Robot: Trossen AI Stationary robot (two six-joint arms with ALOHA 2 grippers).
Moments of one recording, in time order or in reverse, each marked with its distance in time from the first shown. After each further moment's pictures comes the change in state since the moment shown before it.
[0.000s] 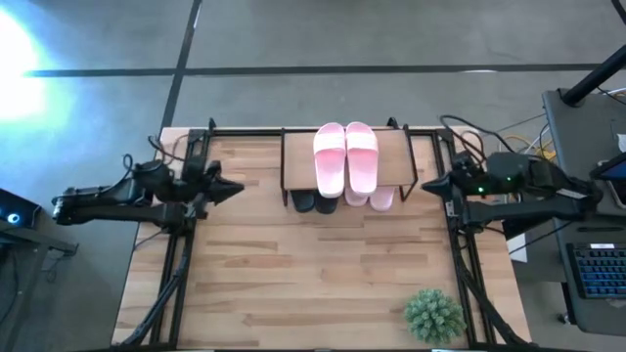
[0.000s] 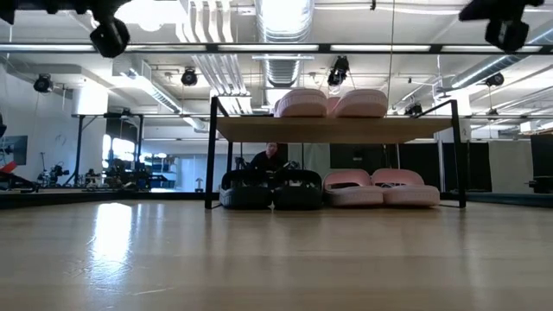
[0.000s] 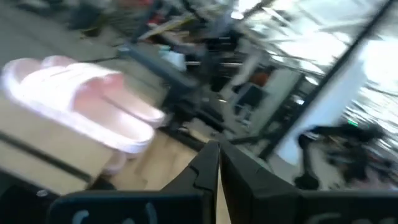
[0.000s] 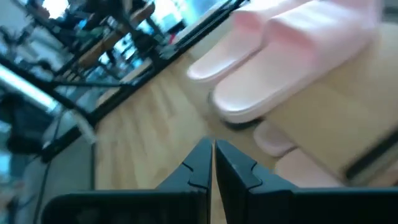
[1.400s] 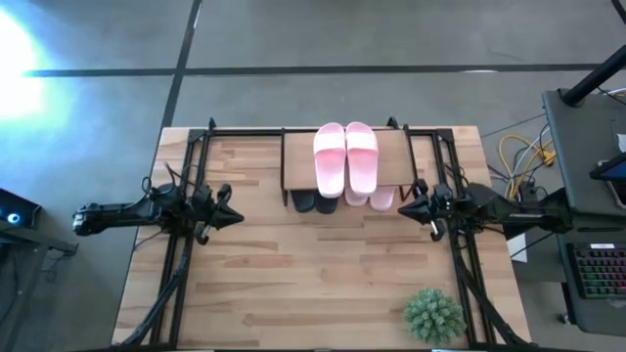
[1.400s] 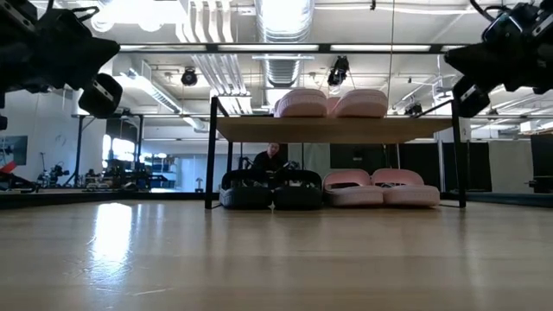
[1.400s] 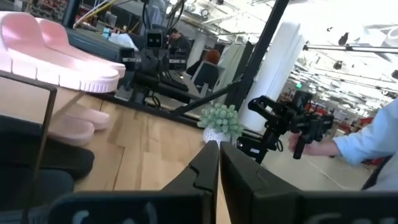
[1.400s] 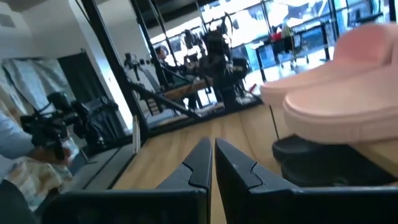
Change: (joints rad) left arm 0.003 -0.335 -0.514 0.185 0.257 0.157; right arm 0.000 -0.444 -0.866 0.946 -0.203 -0.281
